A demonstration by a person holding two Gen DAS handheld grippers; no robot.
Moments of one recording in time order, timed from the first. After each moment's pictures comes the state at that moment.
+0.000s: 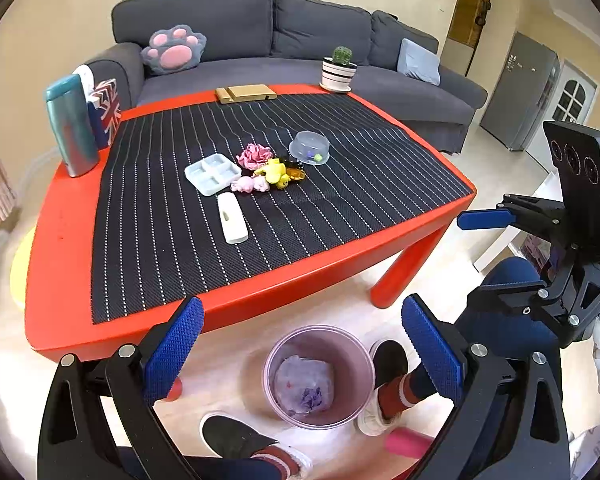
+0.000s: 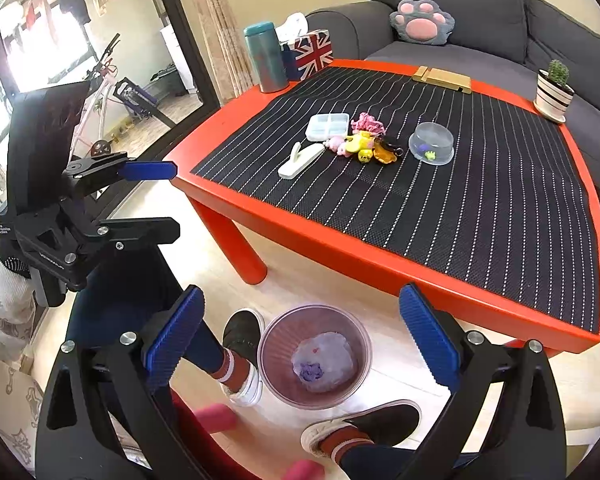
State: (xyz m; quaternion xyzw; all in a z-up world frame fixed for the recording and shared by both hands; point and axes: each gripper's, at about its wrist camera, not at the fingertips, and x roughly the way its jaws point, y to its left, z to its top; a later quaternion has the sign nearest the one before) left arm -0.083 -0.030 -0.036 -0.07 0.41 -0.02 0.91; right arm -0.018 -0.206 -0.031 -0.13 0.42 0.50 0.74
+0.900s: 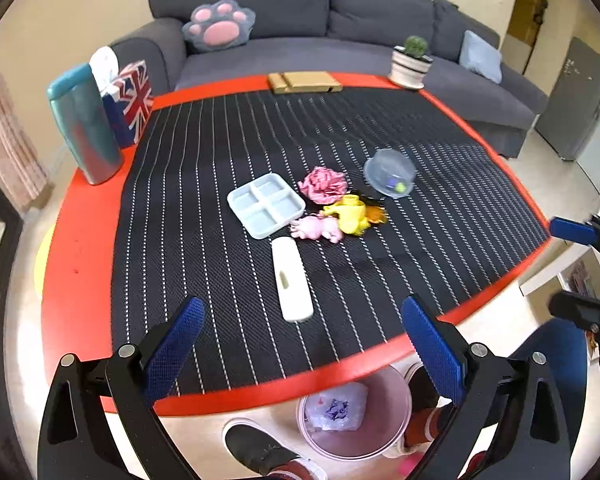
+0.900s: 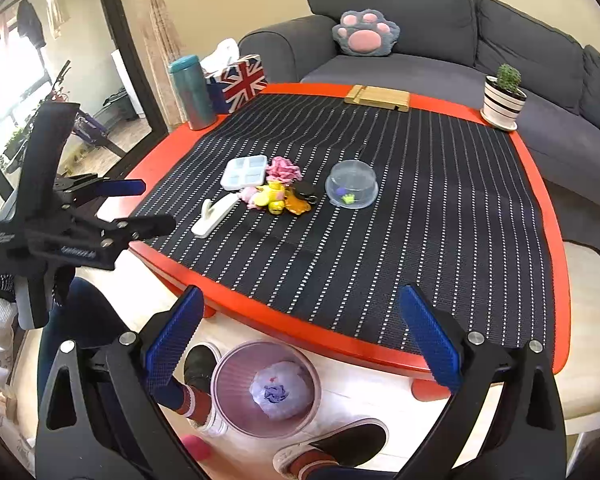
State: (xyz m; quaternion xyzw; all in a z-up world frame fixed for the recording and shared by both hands) left arm 0.019 0.012 -0.047 -0.08 0.46 0.07 0.88; right arm 0.054 -0.205 -0.021 -0.11 0.42 0.42 0.80
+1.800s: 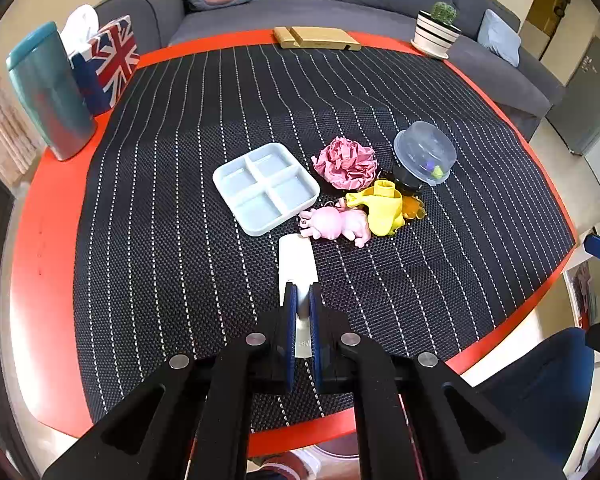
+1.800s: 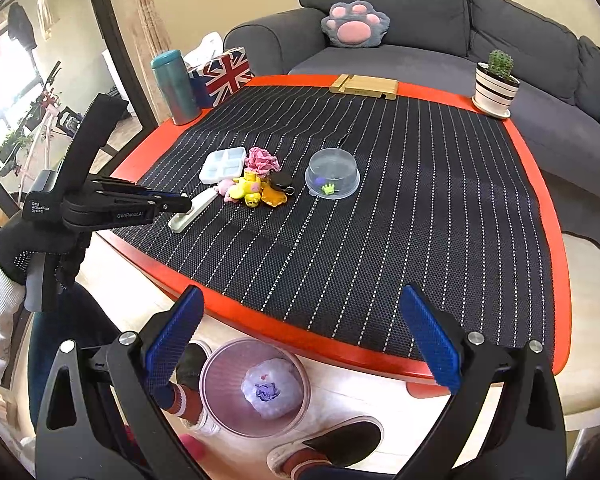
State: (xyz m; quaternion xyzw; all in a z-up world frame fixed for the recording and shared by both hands) left arm 0.055 0.023 -0.082 -0.10 0.52 0.07 0.85; right arm 0.069 -0.205 -0.035 -0.12 0.42 0.42 0.80
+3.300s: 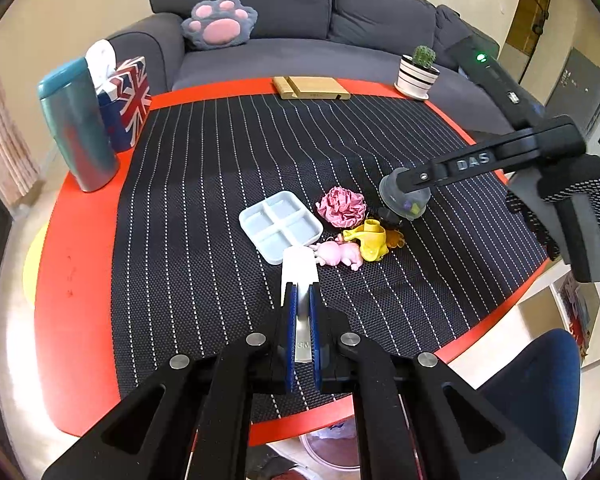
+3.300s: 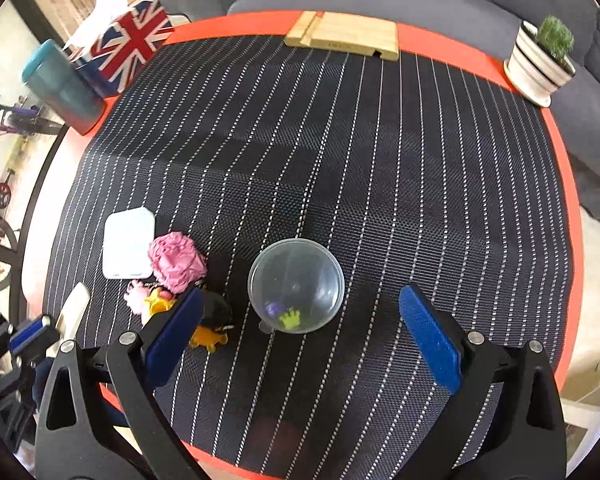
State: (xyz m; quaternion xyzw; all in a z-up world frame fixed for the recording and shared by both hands) left arm 0.026 0.037 -0.042 -0.10 0.45 0.06 0.88; right arm 0.217 -0.066 -0.071 -0.17 0.58 0.32 0.73
